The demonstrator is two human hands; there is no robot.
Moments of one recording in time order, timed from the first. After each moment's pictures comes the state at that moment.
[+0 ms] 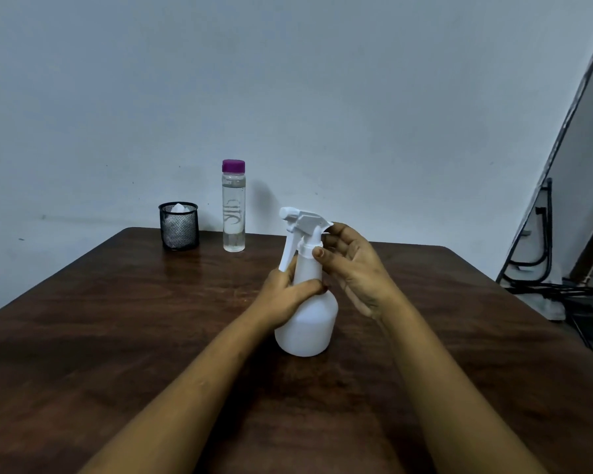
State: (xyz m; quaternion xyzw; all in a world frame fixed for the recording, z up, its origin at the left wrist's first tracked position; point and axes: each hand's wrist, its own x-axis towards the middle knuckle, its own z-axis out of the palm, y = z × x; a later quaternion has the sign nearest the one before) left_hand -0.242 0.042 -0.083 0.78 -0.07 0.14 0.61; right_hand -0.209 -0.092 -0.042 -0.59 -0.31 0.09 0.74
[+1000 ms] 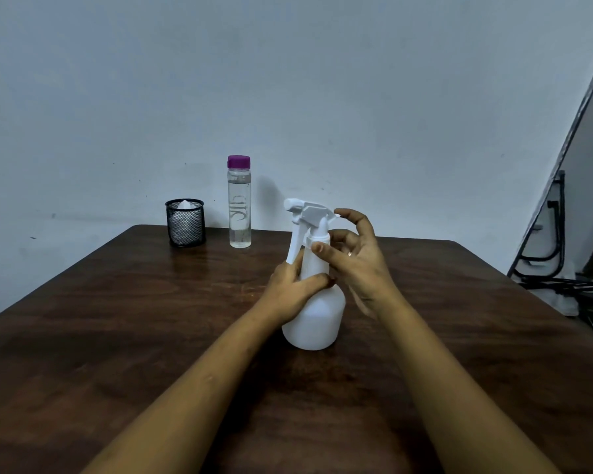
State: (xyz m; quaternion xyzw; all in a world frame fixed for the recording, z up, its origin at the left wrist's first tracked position) left_hand -0.241 0.043 -0.085 0.80 -0.06 0.16 0.58; right_hand -0.215 -0.083 -0.049 -0.59 -0.30 0.01 0.75
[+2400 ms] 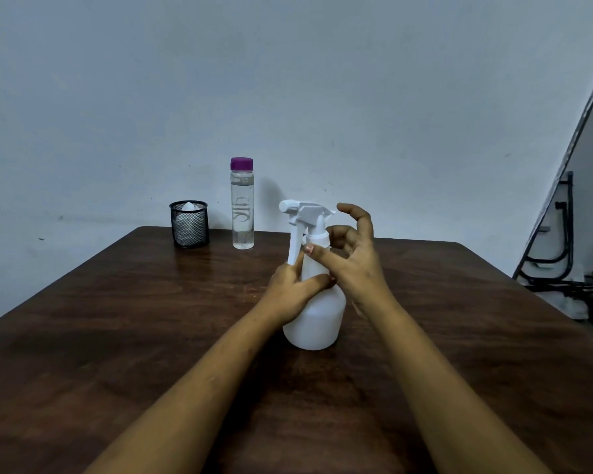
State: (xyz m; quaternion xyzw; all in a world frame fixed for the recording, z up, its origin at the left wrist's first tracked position) left_hand -0.239 0.042 -0.086 0.79 -0.06 0.16 0.58; right_hand -0.211 -0.077 -0.053 -0.65 -0.32 -0.10 0.68
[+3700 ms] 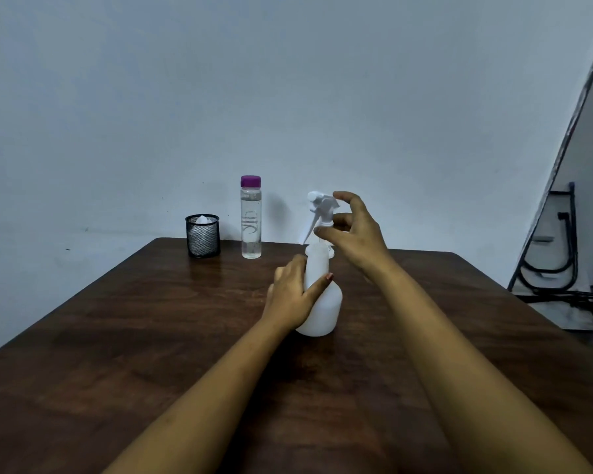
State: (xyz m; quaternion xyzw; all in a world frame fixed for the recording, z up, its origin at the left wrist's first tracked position) left_hand -0.250 0.035 -0.089 0.88 0.02 0.27 0.38; right_hand -0.220 -0.087 0.008 -0.76 -0.30 -0.11 0.56
